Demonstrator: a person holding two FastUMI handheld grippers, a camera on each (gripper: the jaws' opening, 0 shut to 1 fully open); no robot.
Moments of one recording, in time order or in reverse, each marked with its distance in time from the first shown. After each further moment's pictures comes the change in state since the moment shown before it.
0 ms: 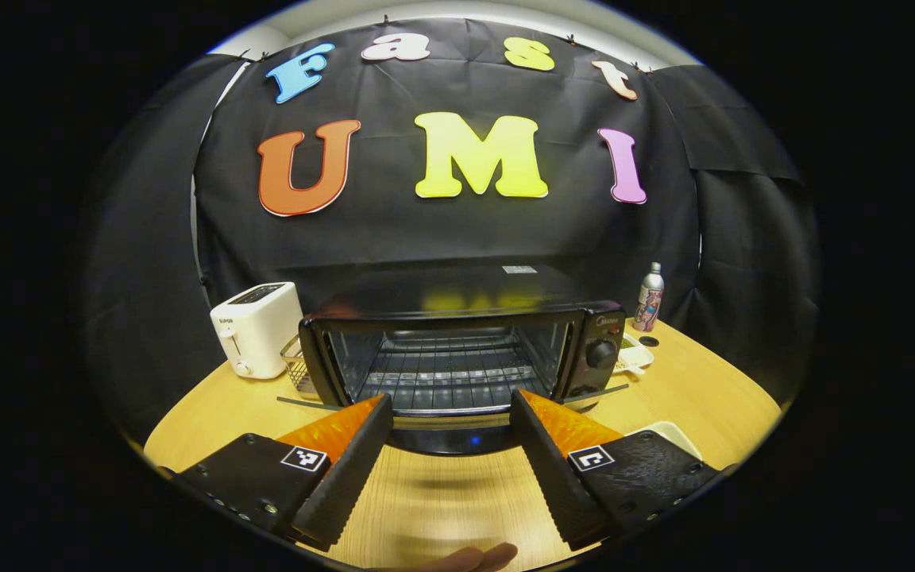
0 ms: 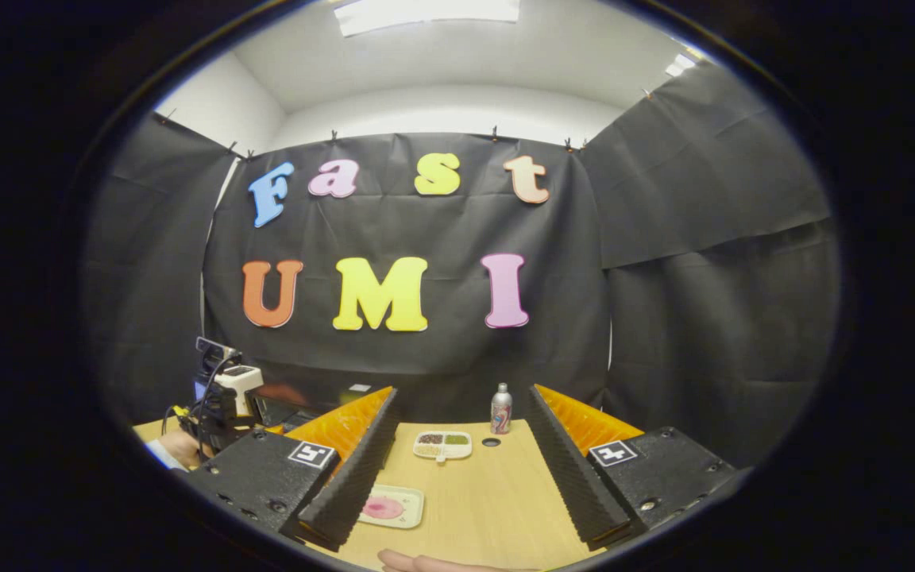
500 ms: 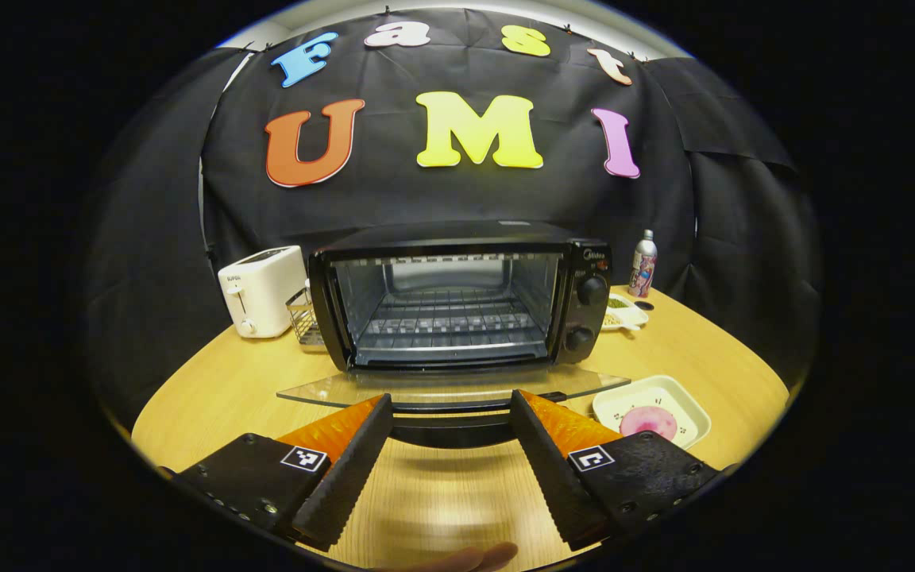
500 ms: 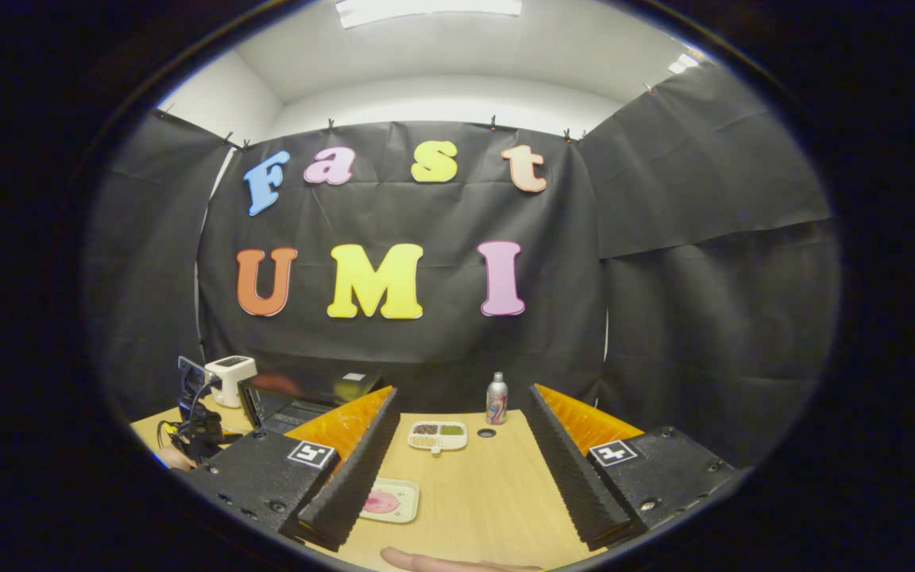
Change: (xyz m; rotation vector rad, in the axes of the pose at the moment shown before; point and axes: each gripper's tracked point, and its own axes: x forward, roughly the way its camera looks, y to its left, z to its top) left arm -0.025 -0.005 -0.074 -0.003 0.105 -0.002; right arm 0.008 0.000 -0.013 -0.006 0.048 -0.013
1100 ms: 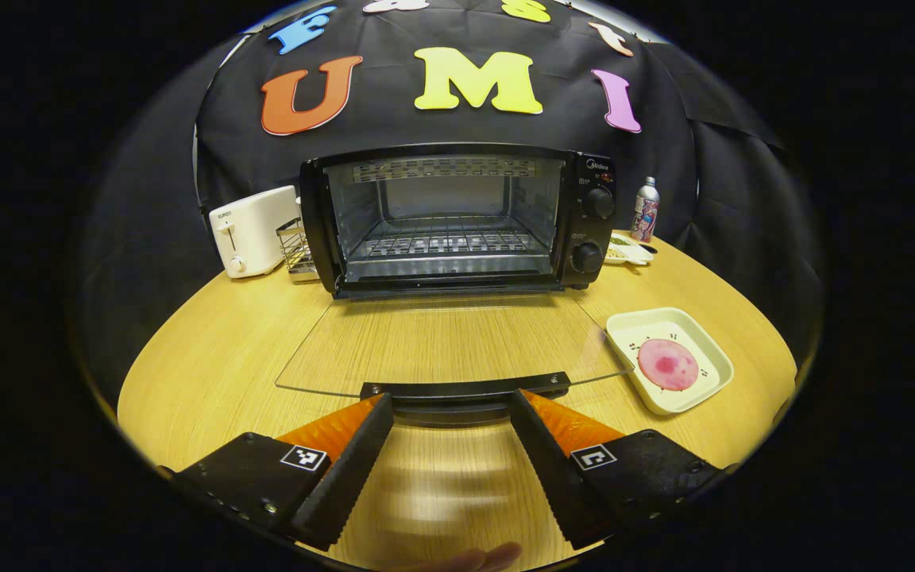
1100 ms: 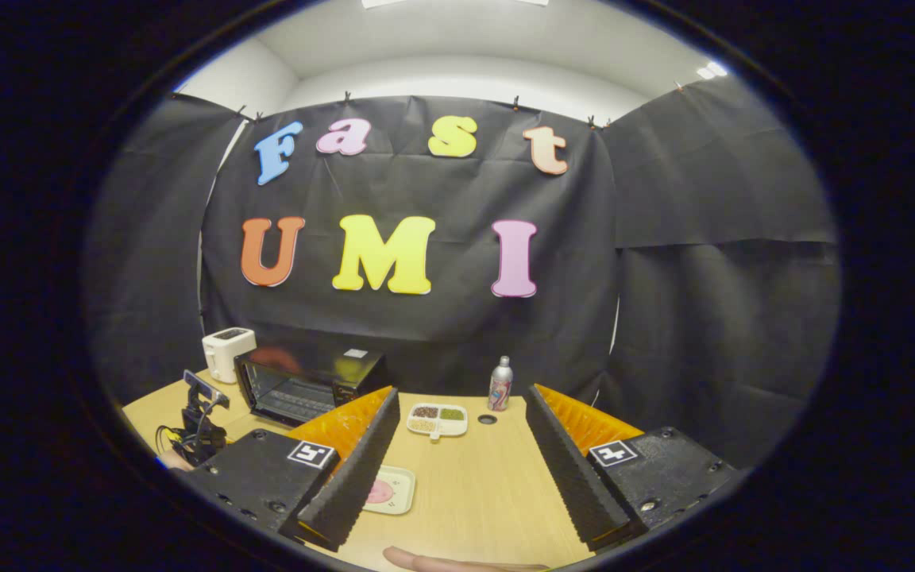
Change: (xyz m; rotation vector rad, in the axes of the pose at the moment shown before) left arm 0.007 -0.007 -0.062 -0.028 0.145 -0.027; right arm 0.034 0.010 -0.027 -0.080 0.150 0.012
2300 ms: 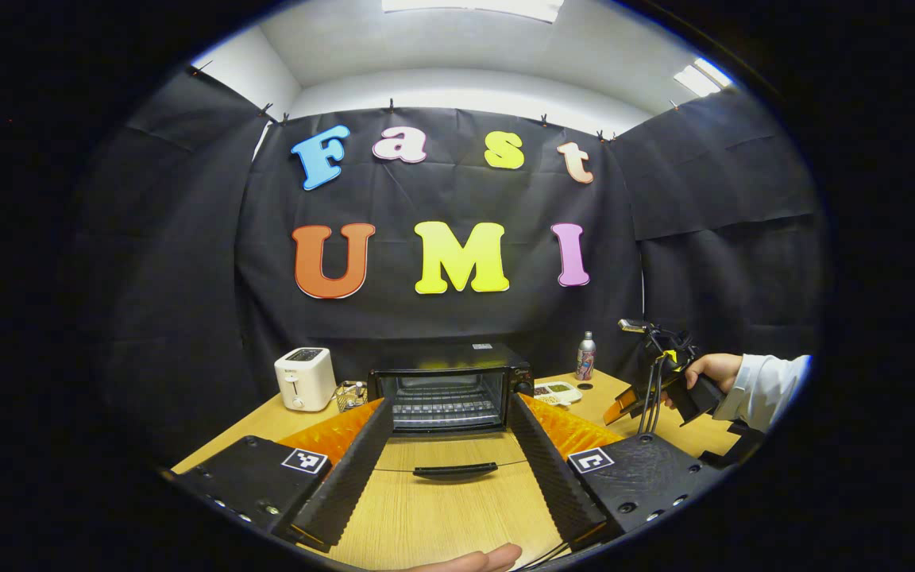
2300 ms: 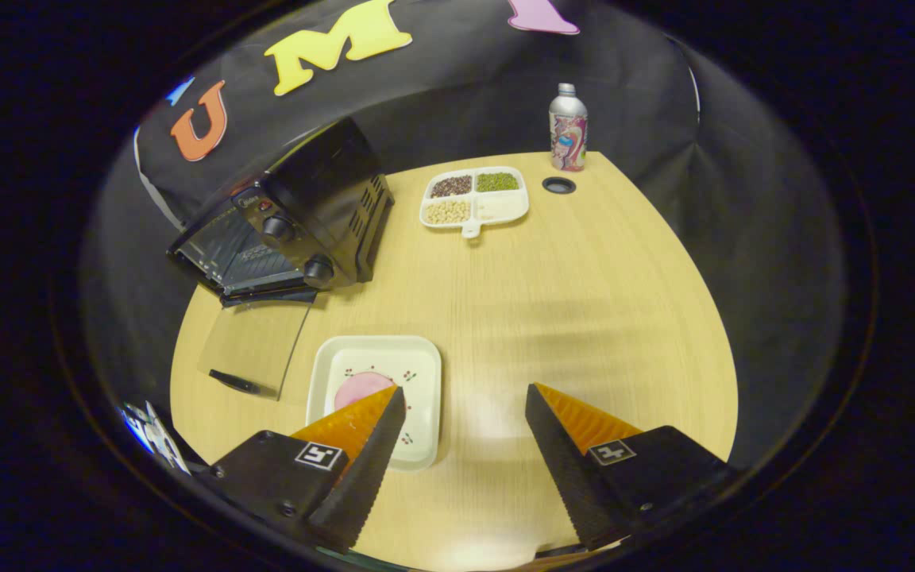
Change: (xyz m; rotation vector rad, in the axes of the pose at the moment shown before) left arm -0.255 0.002 0.135 0.065 -0.560 -0.016; right arm 0.158 0.045 -0.246 0.192 0.919 0.157
